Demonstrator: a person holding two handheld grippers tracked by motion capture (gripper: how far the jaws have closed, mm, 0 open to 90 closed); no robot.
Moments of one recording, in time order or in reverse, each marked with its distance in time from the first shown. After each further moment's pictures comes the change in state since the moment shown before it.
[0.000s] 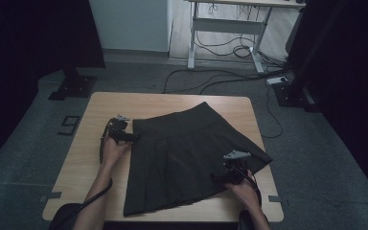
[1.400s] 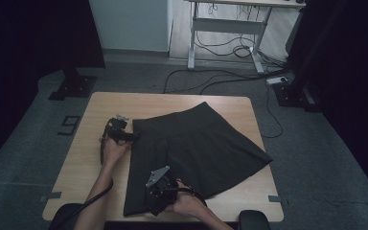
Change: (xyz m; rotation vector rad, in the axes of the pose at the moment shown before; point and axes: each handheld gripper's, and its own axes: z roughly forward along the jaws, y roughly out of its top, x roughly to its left) left arm 0.001 0.000 0.001 0.012 0.035 -0.039; right arm 0.218 0.060 0.047 0.119 0.512 -0.505
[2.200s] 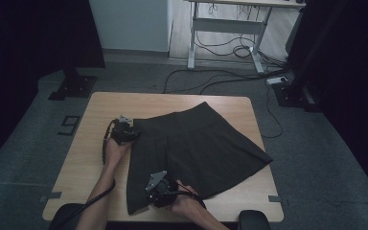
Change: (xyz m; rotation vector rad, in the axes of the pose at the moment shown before) left arm -0.013 -0.001 -0.004 -0.069 -0.100 0.061; right arm 0.001 -0.005 0.005 0.062 -0.109 -0.083
